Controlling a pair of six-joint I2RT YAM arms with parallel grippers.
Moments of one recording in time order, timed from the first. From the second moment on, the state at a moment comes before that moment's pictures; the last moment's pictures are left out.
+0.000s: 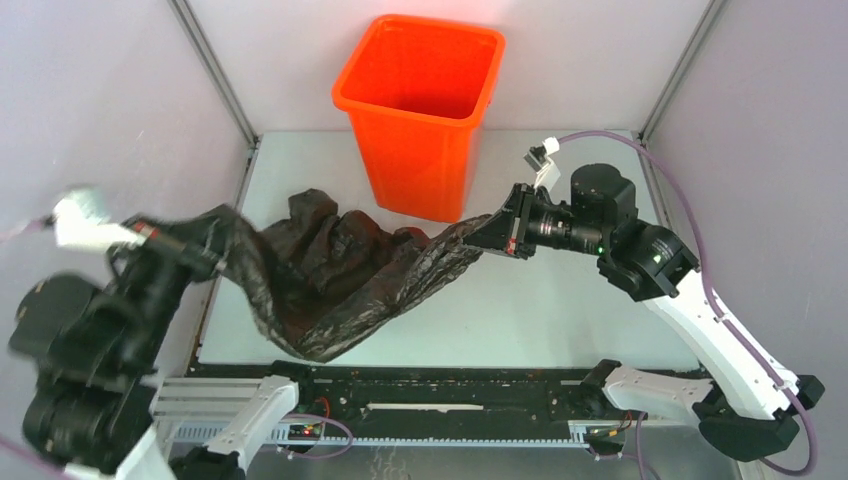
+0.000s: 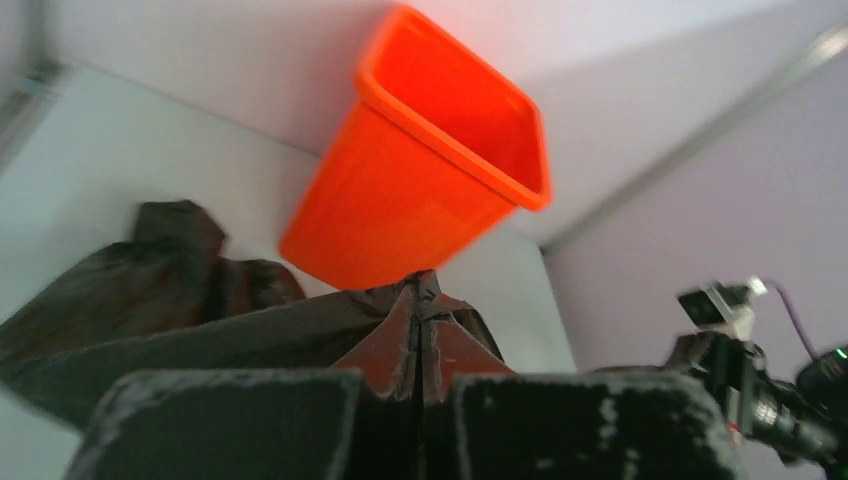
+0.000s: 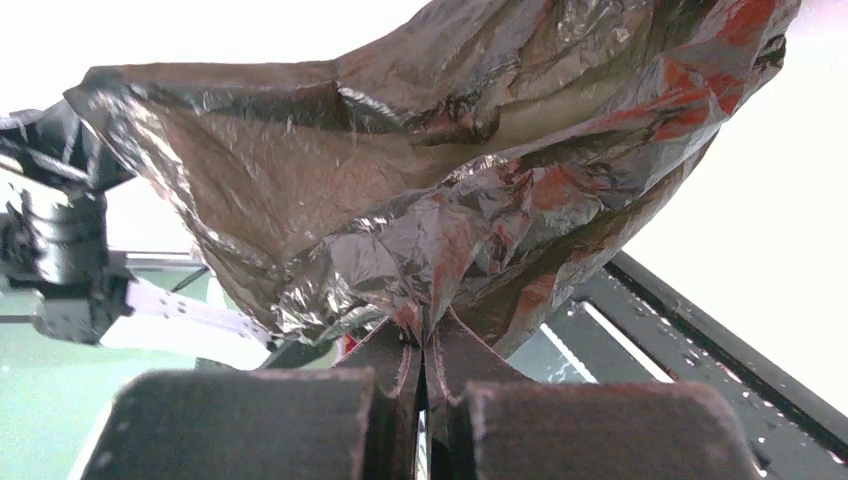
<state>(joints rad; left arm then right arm) -0.15 0.75 1.92 -1.14 -0.11 -0.58 0.73 1.07 1.40 -0.64 -0.41 0.98</state>
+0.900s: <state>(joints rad) -0.47 1.21 1.65 -0.66 0.46 -0.90 0.63 1.39 1.52 -0.33 -0.70 1.10</state>
